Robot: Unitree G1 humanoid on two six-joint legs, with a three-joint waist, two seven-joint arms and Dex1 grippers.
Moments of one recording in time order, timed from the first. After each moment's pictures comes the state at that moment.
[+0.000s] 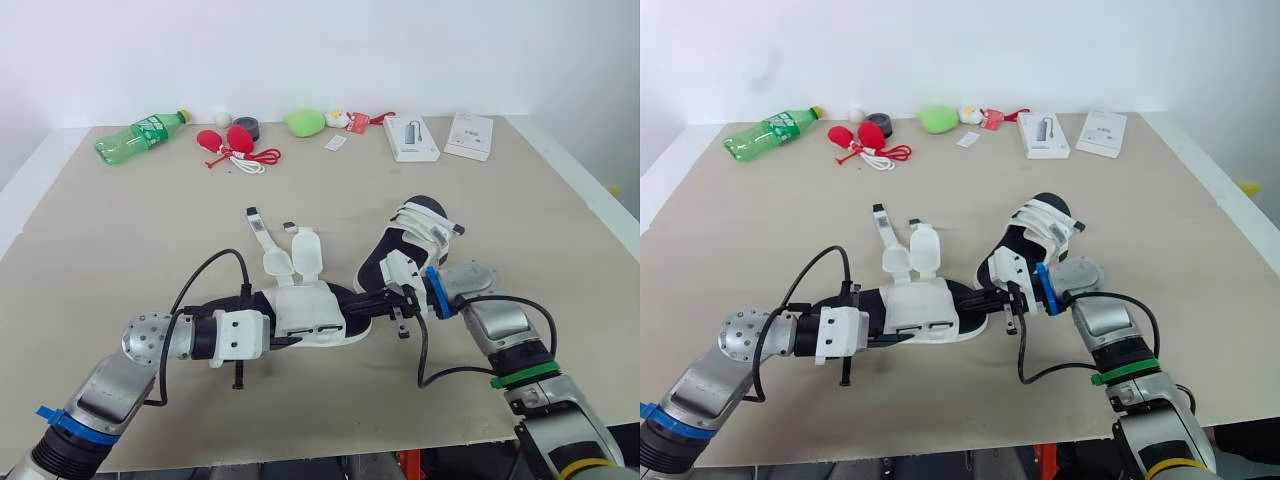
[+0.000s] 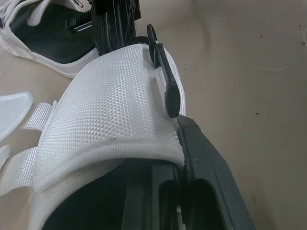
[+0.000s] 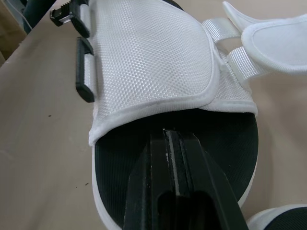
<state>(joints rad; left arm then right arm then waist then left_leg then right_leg) -0.16 0.68 -0.23 -0.35 -0.16 0.01 -1.04 -0.57 -0.55 0.24 0.24 0.26 0.12 1.41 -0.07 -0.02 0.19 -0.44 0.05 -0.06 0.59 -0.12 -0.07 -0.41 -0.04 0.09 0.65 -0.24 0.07</state>
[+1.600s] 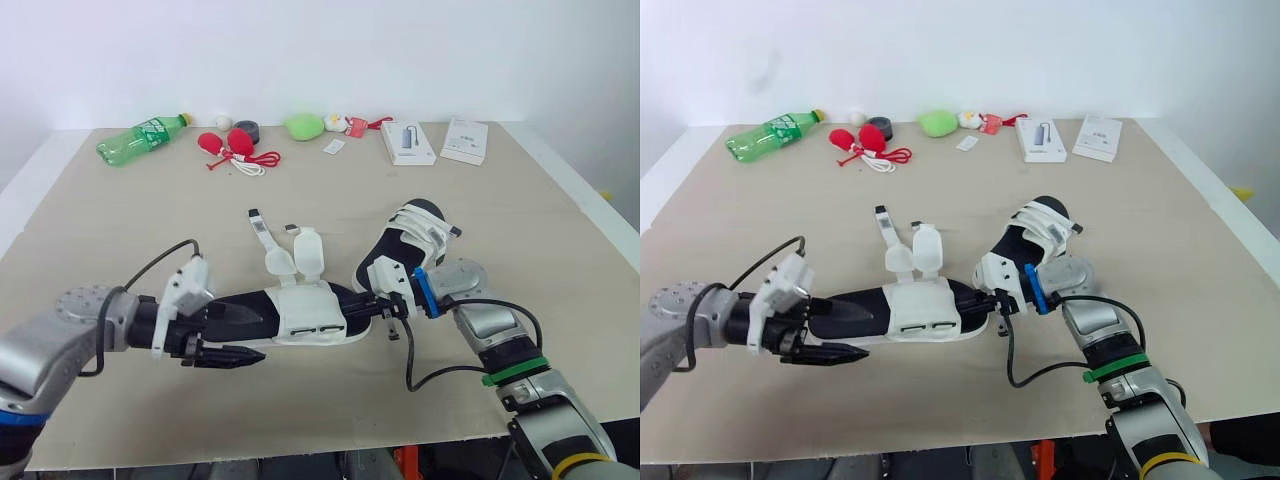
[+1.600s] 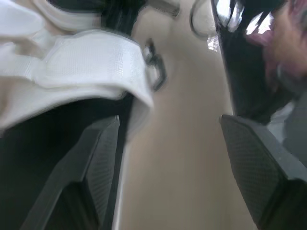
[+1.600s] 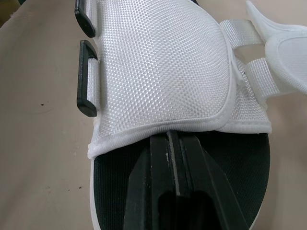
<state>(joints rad) -0.30 0.86 0.09 -0.32 -0.81 0.82 -1.10 -0.60 -0.53 0.29 0.29 0.19 0.00 1.39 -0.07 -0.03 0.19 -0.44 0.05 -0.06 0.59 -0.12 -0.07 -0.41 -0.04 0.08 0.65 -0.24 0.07</state>
